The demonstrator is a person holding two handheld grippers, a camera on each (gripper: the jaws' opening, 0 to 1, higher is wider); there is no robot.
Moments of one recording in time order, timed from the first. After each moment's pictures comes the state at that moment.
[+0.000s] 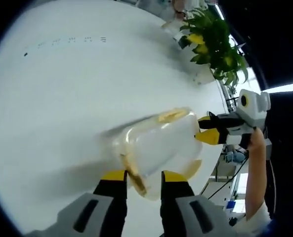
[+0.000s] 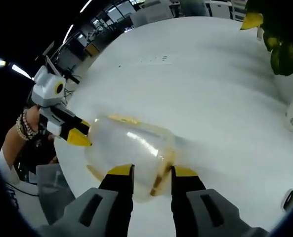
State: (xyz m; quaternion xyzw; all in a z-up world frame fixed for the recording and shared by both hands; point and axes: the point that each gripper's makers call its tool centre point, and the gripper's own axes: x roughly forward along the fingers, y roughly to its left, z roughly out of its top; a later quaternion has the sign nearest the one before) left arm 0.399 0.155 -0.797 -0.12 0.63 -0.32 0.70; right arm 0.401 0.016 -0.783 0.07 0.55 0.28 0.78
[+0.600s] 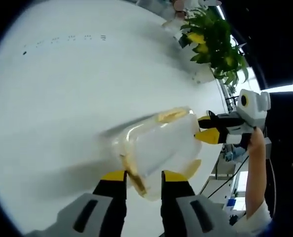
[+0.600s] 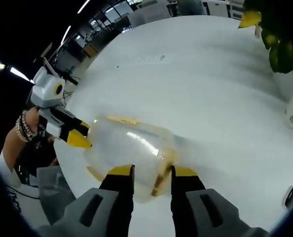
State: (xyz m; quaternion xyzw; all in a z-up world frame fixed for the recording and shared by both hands) left arm 0.398 0.147 -0.798 -0.10 0.63 -0.33 0.70; right arm 0.400 0.032 -0.779 0.12 0.55 0.30 0.77
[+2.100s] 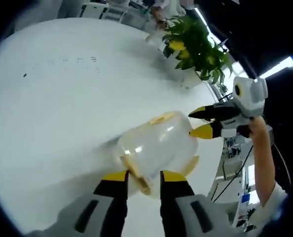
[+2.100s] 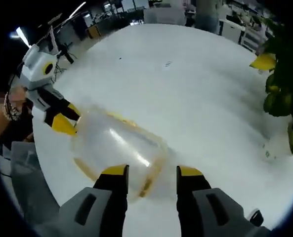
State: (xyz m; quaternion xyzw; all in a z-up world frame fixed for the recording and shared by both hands) left arm 0.408 0.165 -0.768 -0.11 0.52 -0.37 0.77; right arm 0.420 0.005 -0.759 -0.11 0.49 0.25 0.83
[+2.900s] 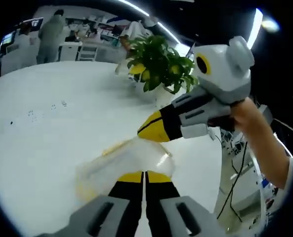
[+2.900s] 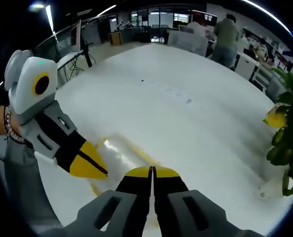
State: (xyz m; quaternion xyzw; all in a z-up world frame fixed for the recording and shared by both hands) left arm 0.397 0.093 -0.744 -0.07 0.38 -0.43 0.81; right arm 0.443 0.074 -0.743 -0.13 0.42 0.33 0.83
